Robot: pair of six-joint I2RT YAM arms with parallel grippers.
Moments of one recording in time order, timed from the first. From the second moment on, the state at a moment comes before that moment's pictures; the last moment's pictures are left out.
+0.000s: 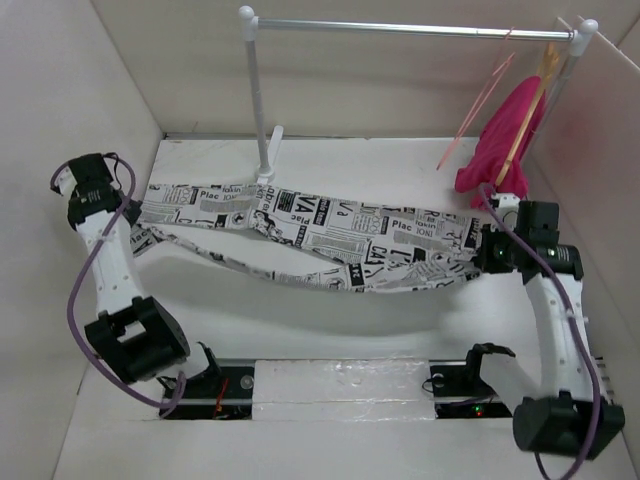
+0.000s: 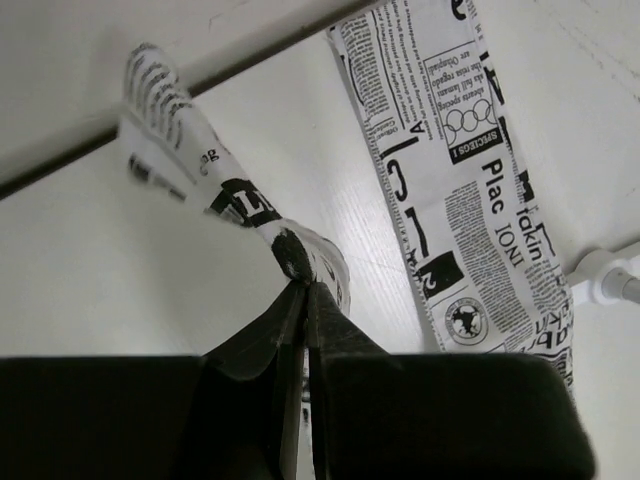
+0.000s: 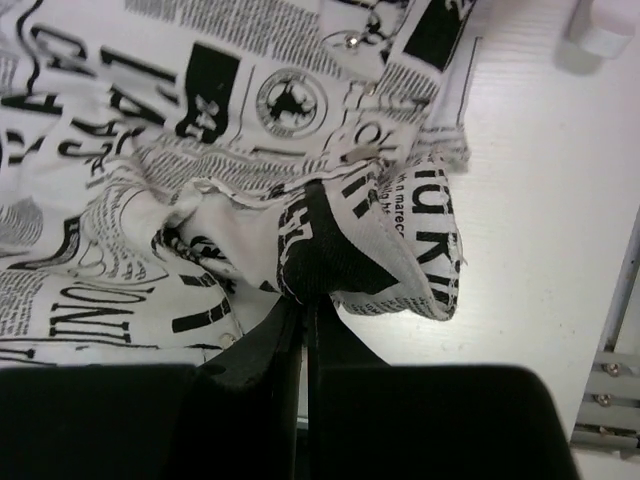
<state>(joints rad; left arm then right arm) 0.46 1.34 1.33 -0.83 -0.17 -0.62 -0.13 0.90 0.97 -0.98 -0.19 -0.14</state>
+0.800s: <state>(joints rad) 0.11 2.36 2.31 -0.88 -0.40 -0.59 -0.31 1.71 1.24 -0.43 -0.37 0.05</state>
